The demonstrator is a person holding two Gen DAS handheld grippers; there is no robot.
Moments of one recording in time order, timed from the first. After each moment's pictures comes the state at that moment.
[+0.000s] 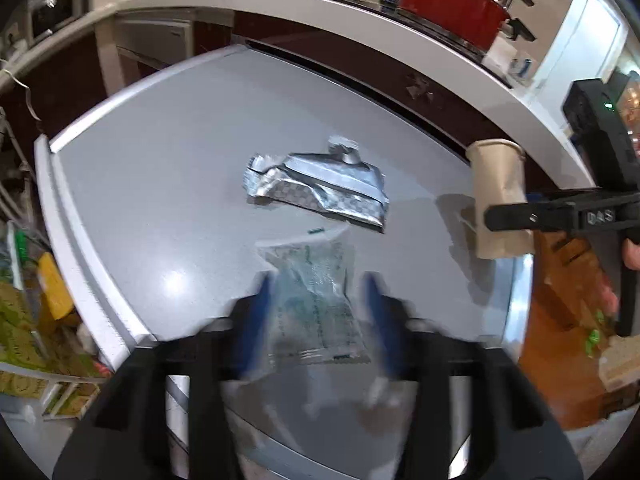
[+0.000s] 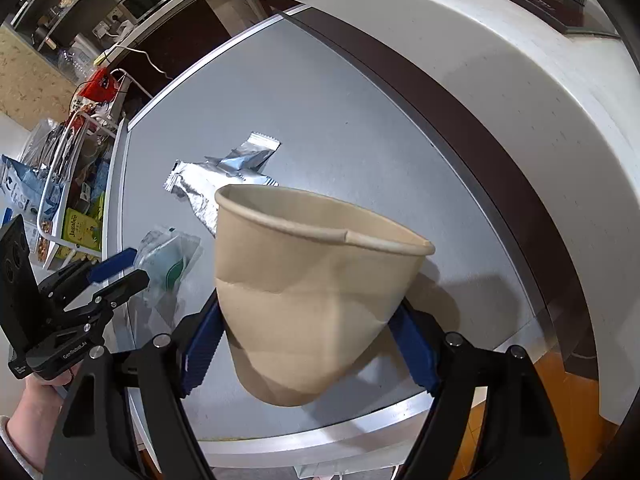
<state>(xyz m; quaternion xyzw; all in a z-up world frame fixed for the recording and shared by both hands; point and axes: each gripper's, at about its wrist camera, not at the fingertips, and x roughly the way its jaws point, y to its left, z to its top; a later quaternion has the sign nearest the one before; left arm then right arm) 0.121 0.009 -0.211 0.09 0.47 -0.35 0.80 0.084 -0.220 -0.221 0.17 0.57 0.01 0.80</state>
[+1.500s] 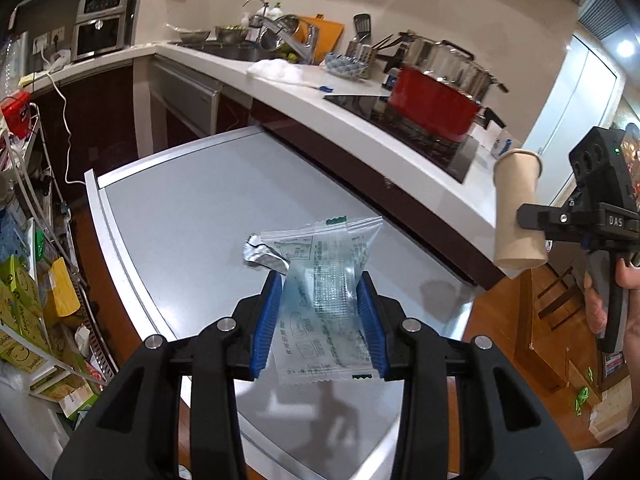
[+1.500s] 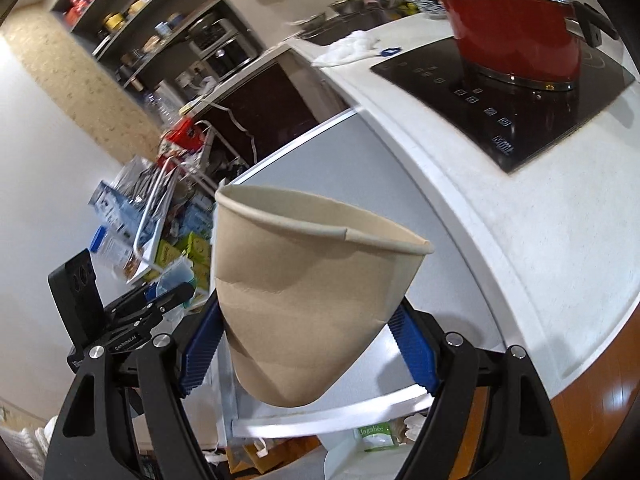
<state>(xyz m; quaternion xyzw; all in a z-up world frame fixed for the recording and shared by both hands) 0.074 0.031 -0.117 -0.01 0.39 -0.34 0.85 0.036 -0.246 -0.109 0.21 0.46 0.12 0.86</state>
